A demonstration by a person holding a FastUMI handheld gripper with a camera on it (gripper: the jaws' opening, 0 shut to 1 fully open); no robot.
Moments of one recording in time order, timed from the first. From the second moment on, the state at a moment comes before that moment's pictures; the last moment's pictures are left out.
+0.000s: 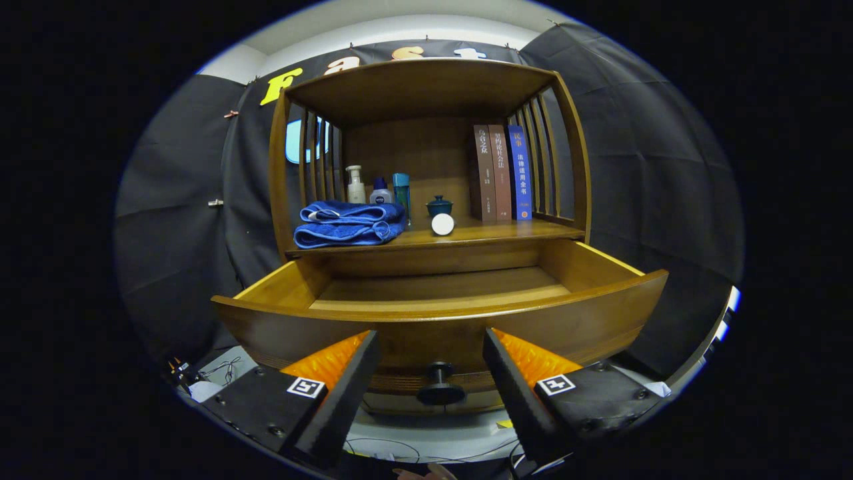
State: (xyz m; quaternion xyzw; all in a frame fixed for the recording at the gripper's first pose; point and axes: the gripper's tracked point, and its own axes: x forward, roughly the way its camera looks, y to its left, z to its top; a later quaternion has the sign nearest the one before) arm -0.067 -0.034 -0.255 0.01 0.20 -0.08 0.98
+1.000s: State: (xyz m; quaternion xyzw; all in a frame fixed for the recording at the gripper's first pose) arm 0.048 -0.047 -0.264 0.02 0.20 -0.09 0.98
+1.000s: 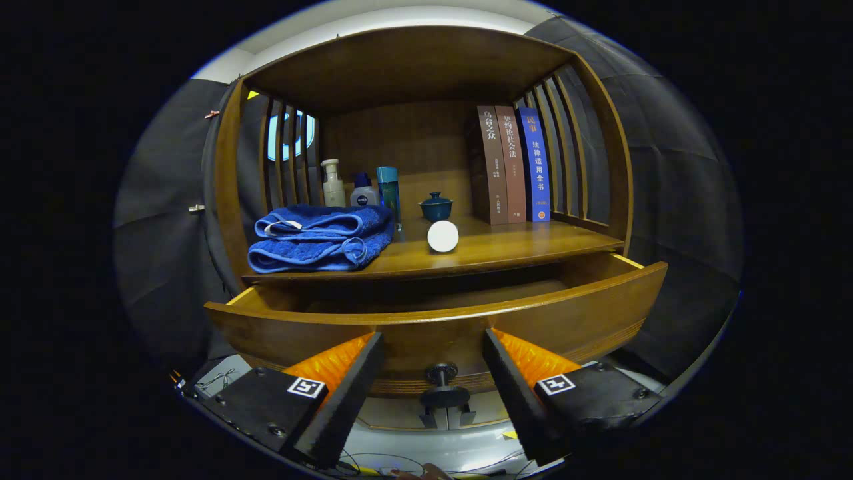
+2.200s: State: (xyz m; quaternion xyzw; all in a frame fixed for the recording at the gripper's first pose) arm 0.103 -0.064 -0.246 0.00 0.18 -0.08 0.98
